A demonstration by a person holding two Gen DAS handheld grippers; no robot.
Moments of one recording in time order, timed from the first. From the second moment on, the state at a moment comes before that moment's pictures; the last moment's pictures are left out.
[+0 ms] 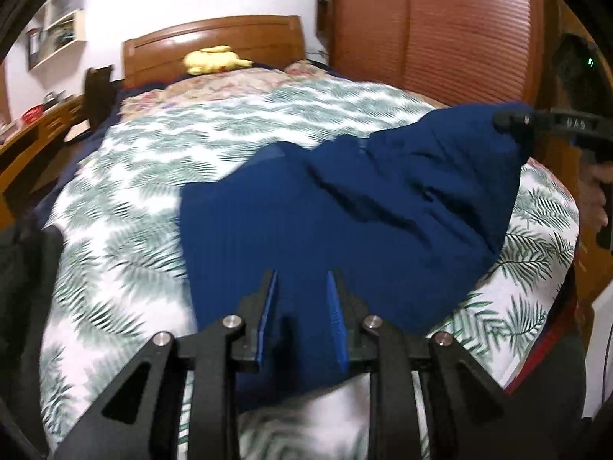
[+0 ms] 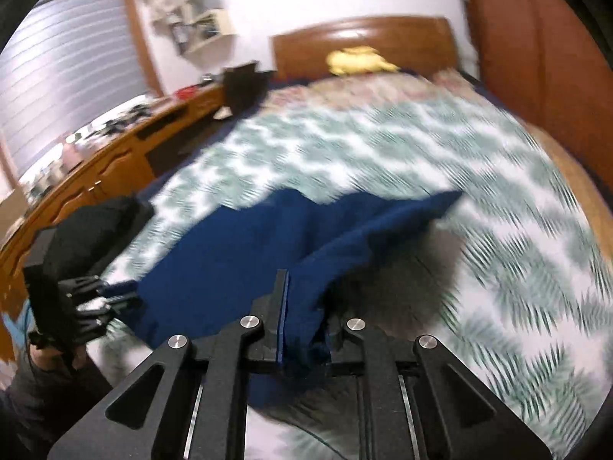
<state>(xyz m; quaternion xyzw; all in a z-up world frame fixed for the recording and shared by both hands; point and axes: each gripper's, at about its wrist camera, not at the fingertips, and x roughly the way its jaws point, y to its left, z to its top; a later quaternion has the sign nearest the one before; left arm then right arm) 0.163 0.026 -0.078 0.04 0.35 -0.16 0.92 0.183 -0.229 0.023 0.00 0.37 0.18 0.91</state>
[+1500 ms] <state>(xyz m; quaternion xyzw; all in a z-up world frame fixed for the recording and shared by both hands) 0.152 0.057 -0.081 -0.02 0.35 -0.20 0.92 0.175 -0.136 -0.066 -0.08 0.44 0.17 0.88</state>
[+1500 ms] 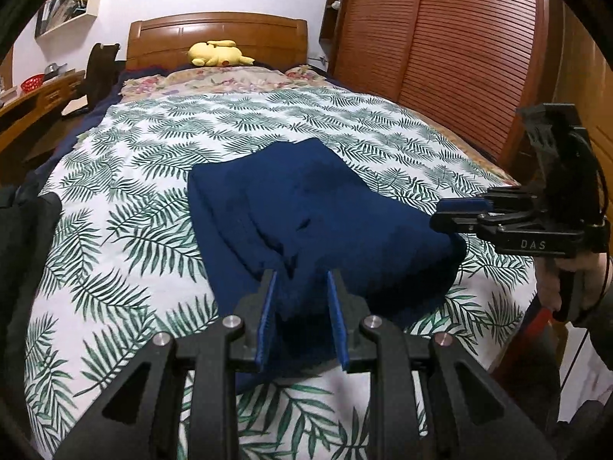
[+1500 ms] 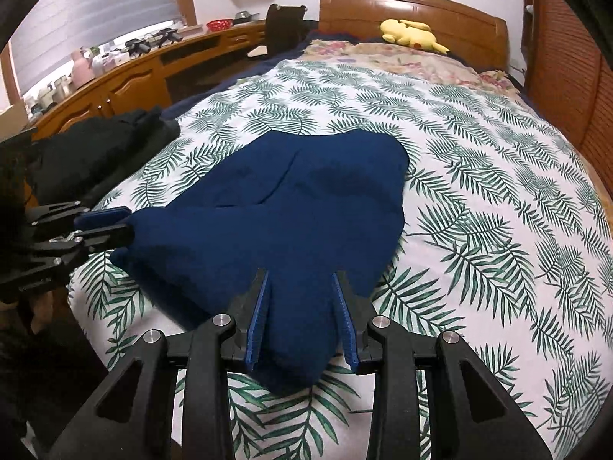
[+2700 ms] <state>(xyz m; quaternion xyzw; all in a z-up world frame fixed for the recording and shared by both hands) 0.102 0.117 -0.093 -0.06 0.36 -0.16 0.92 0.239 -0.118 -0.087 -0.14 0.44 0.21 0.86</state>
